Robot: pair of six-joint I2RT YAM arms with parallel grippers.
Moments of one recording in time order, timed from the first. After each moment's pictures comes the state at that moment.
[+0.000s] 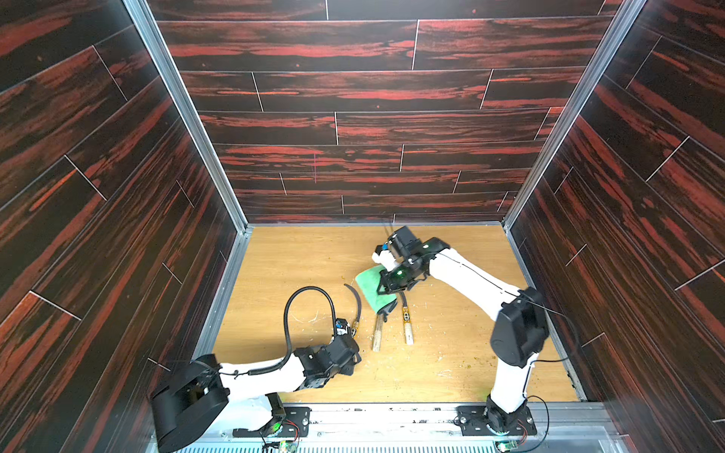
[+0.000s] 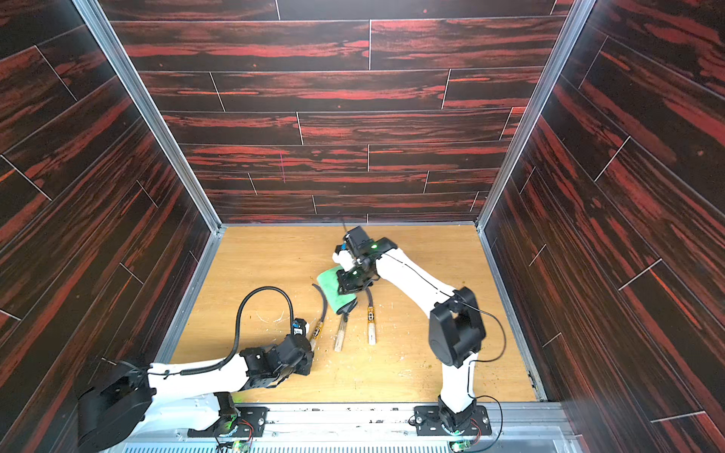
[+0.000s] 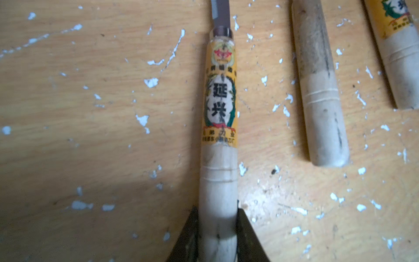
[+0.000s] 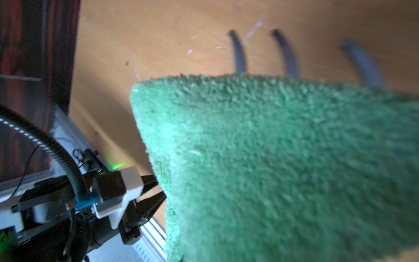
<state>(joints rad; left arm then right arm) -0.98 1.19 0.39 -0.19 -0.22 -0.74 0.68 1.93 1.70 -0.96 -0.44 0.21</state>
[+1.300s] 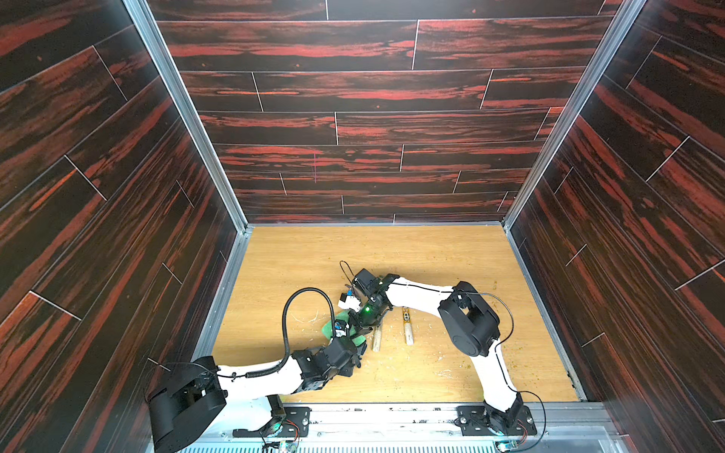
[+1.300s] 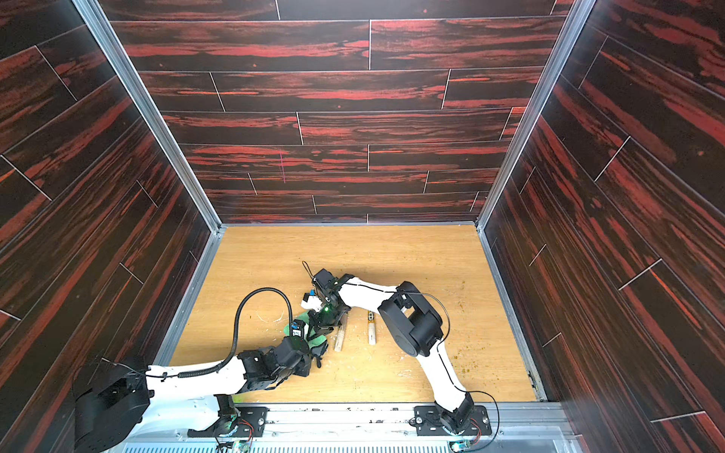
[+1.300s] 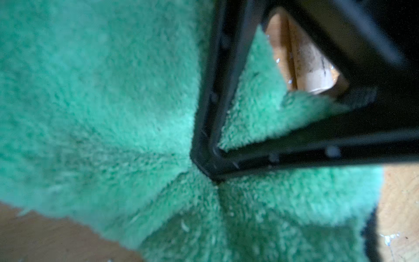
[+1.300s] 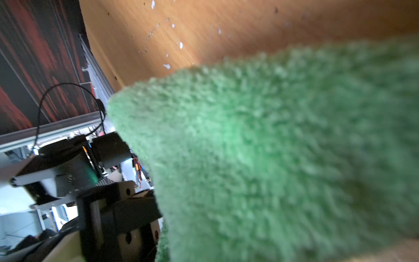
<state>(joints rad) -0.98 1.19 0.36 -0.14 -0.23 -0.75 0.86 2.20 1.57 -0.72 -0.76 0.34</state>
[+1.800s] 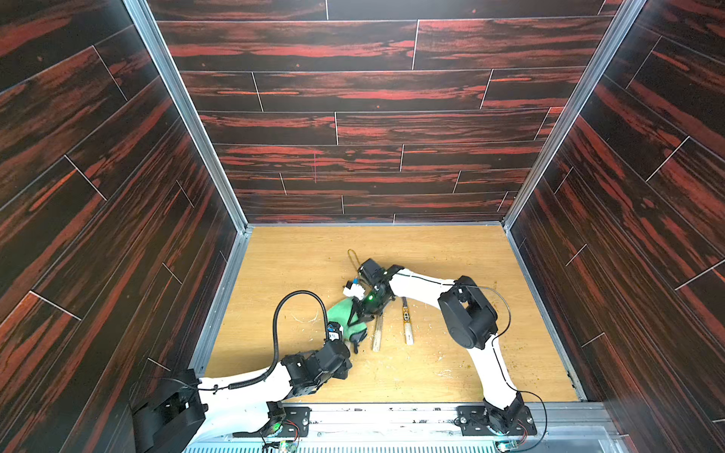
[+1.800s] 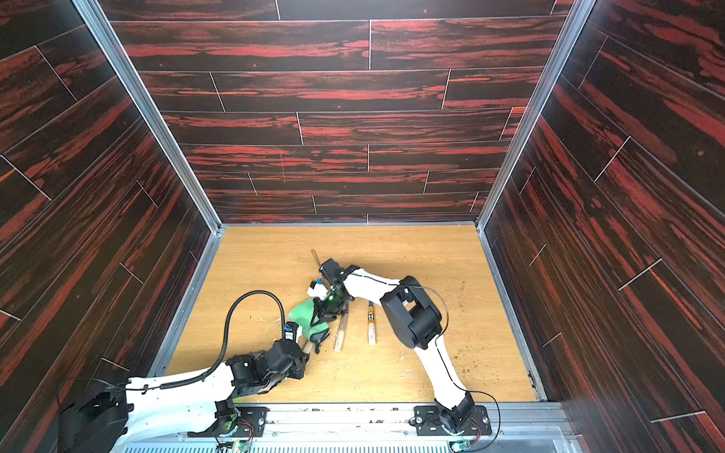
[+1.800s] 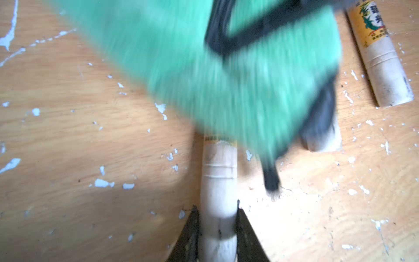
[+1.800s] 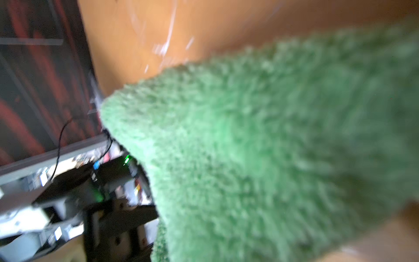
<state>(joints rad) -0.99 1.05 0.30 -0.19 -0.23 -0.77 0.76 2.24 1.66 -0.73 -0.68 0.34</state>
